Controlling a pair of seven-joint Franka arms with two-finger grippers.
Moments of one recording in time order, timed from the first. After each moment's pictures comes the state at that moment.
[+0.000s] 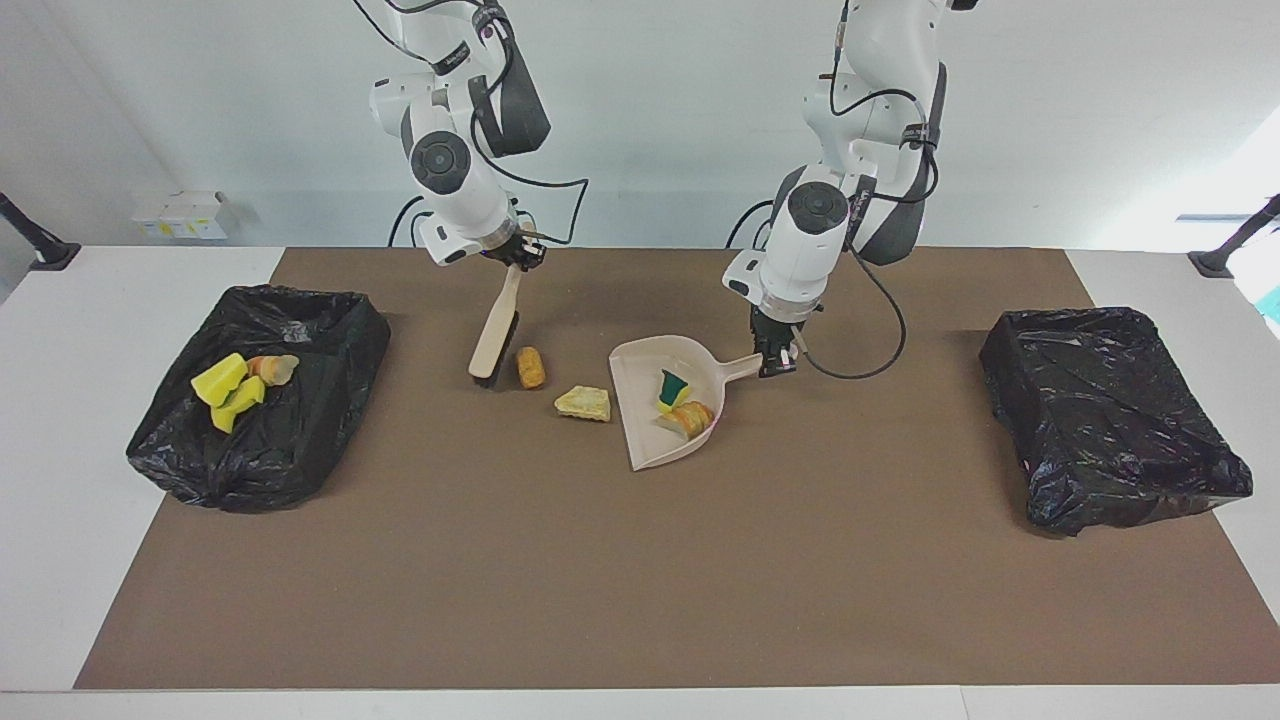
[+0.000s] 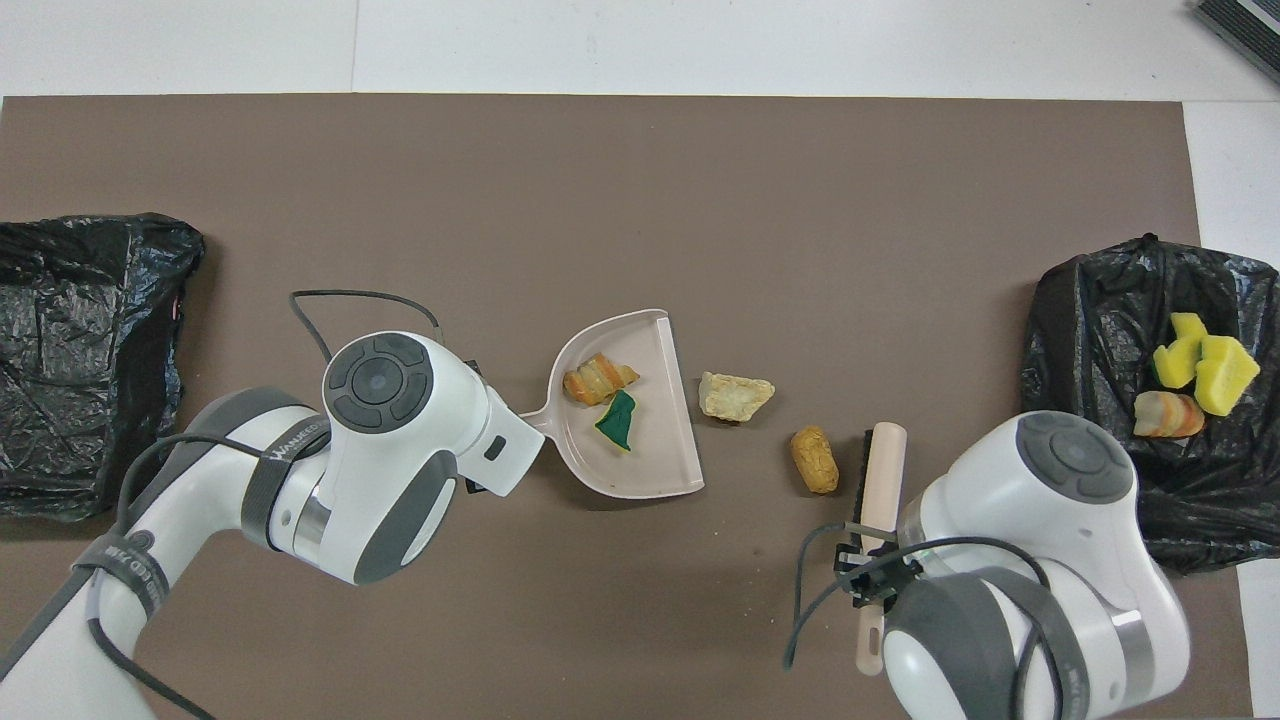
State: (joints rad) left arm -0.37 0.10 -0.15 -2.13 -0.02 2.21 0.93; right arm 0.13 -0.29 0.17 -2.44 0.23 1.77 0.52
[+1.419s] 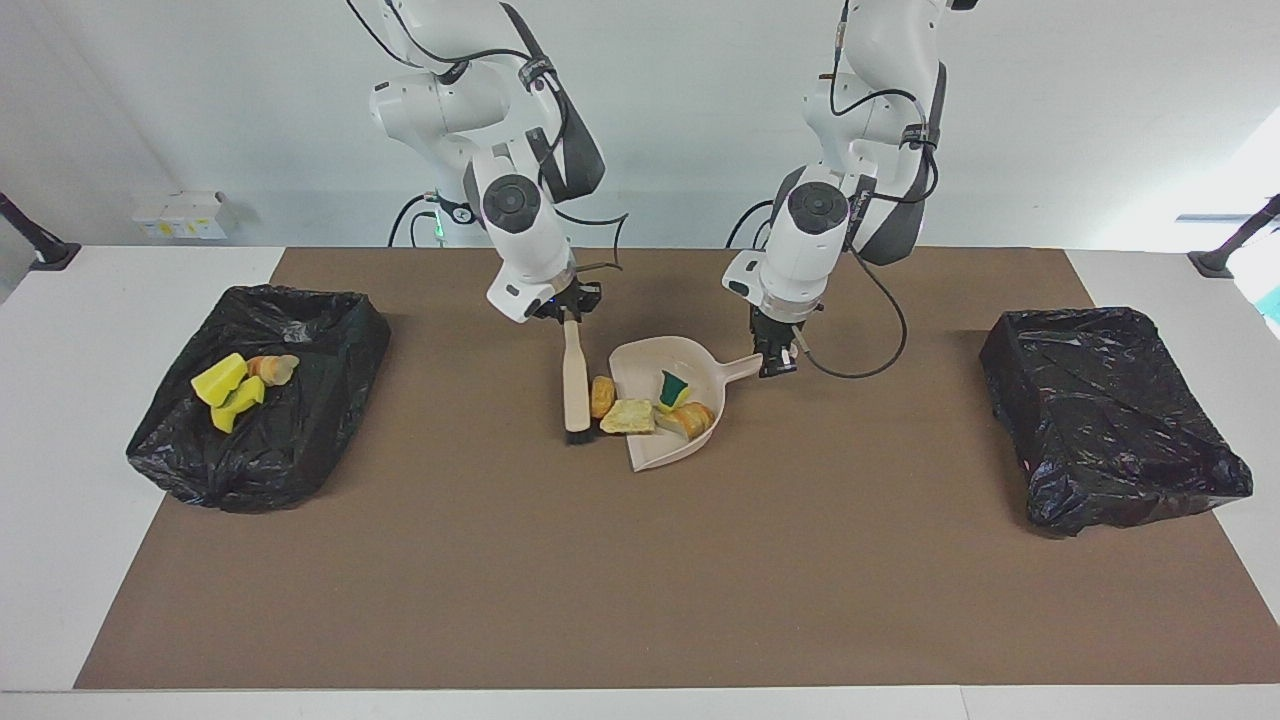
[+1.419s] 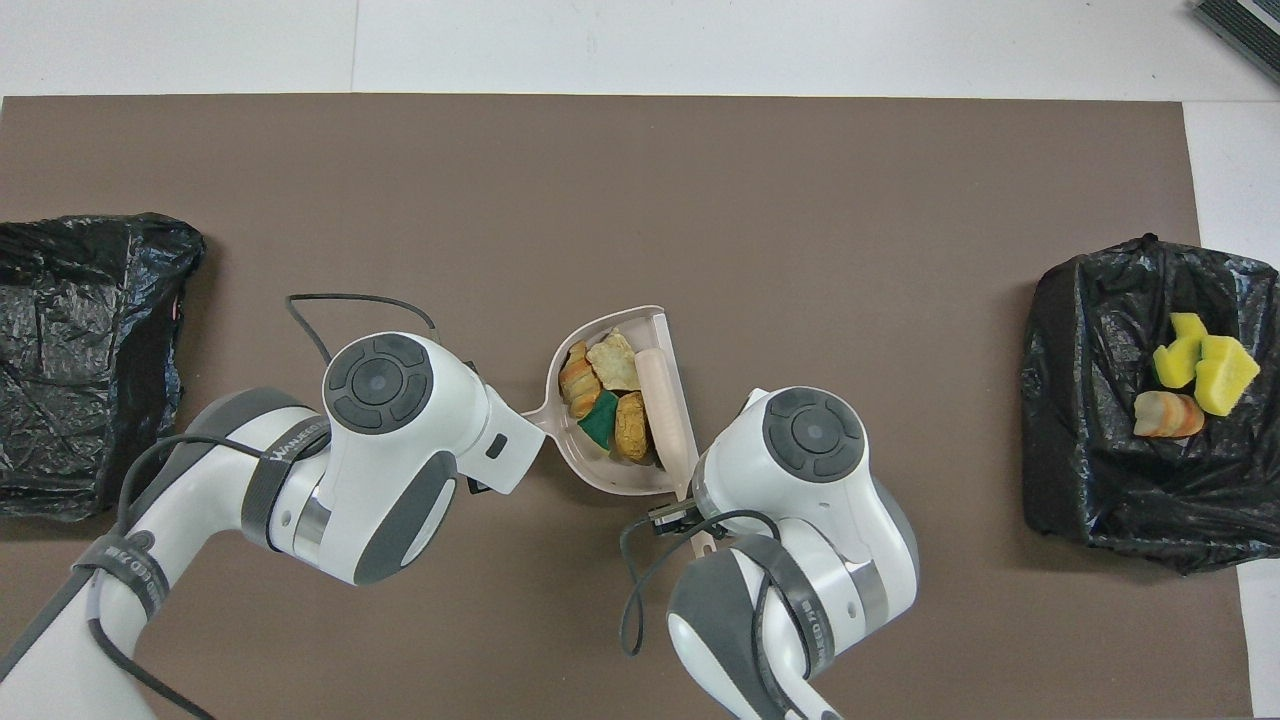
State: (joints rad) left arm -0.37 0.10 -0.15 -2.13 -0.02 2.21 0.88; right arm 0.41 0.09 0.18 -2.17 0.27 2.13 0.19
